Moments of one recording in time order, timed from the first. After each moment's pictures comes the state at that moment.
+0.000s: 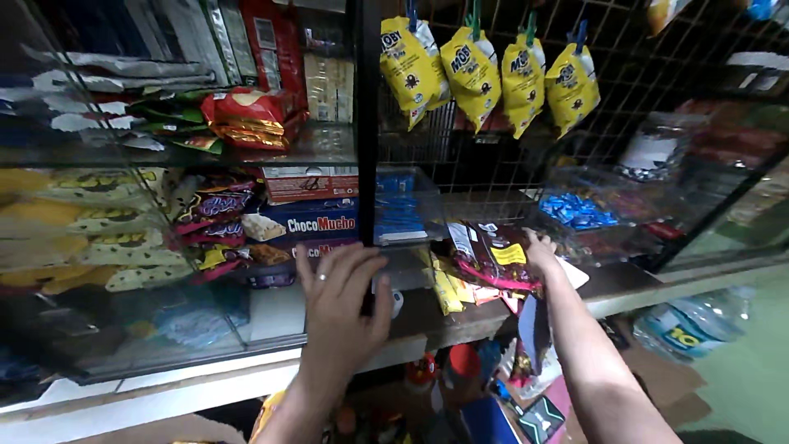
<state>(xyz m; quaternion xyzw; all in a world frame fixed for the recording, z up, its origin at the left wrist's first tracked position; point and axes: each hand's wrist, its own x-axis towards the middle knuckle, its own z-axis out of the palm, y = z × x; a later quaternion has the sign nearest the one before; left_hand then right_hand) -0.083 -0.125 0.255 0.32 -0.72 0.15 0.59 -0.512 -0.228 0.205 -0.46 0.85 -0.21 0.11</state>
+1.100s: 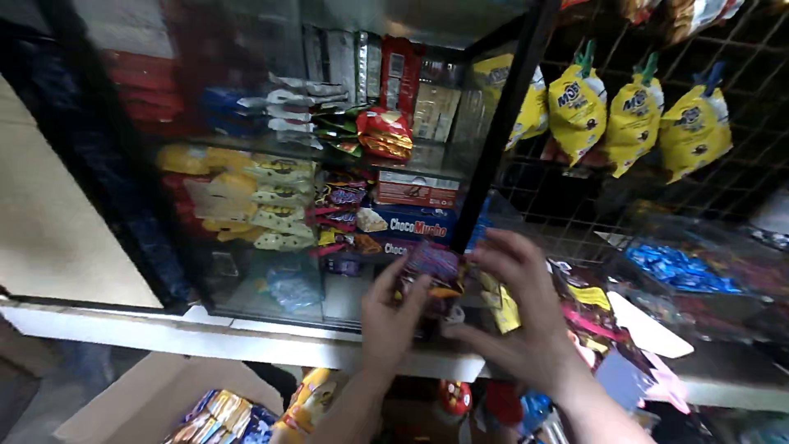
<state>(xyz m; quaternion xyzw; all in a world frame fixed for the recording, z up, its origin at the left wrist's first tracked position) -0.052 -0.099 0.259 0.29 -0.53 -0.28 0.75 -0.214 -0.096 0.298 -0.82 0.27 -0.50 -0.06</state>
